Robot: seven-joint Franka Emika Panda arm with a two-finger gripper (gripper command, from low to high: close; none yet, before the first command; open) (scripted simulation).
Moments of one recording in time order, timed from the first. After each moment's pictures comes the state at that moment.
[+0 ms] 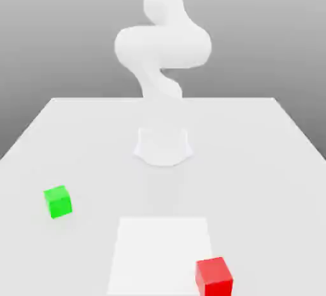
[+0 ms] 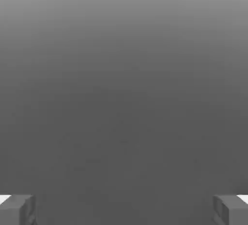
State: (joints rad) arm 0.00 -0.71 0.01 -2.31 0.00 2.33 0.80
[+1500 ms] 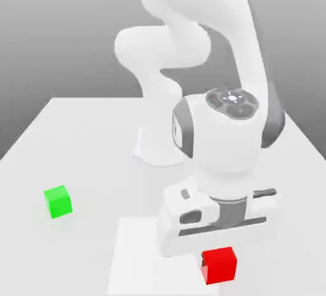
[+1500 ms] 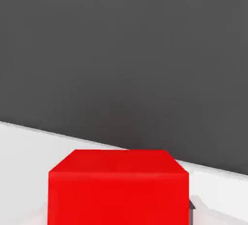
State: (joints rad) arm 0.03 0.20 0.03 -2.46 -0.06 2.66 0.80
